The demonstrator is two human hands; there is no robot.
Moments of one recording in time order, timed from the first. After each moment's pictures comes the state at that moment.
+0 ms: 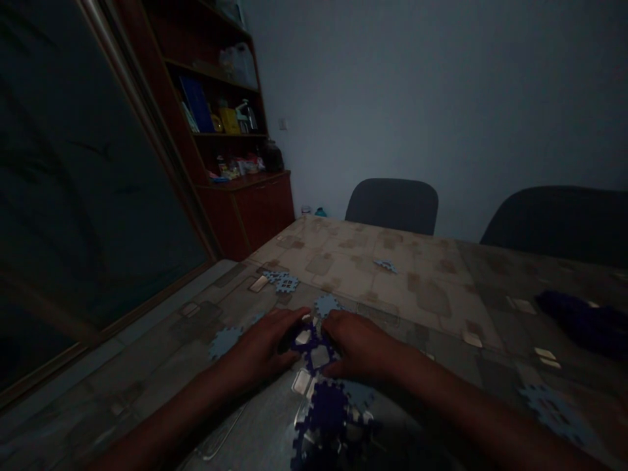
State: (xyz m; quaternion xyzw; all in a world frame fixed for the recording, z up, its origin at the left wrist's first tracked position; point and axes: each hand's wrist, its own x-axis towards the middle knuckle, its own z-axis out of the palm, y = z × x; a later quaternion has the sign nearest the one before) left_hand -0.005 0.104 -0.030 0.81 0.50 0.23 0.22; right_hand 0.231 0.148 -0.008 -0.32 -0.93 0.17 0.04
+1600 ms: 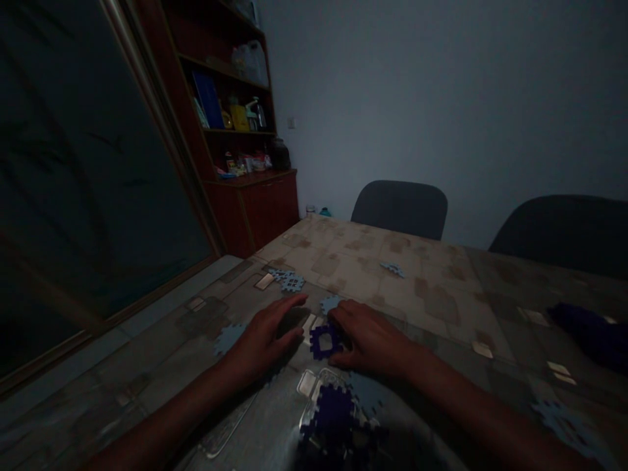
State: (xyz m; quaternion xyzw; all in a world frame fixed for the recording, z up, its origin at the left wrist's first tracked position) left_hand -0.009 0.107 -0.034 0.75 0.53 0.34 0.19; right_hand 0.239 0.157 -0.009 -0.30 -0.94 0.15 0.10
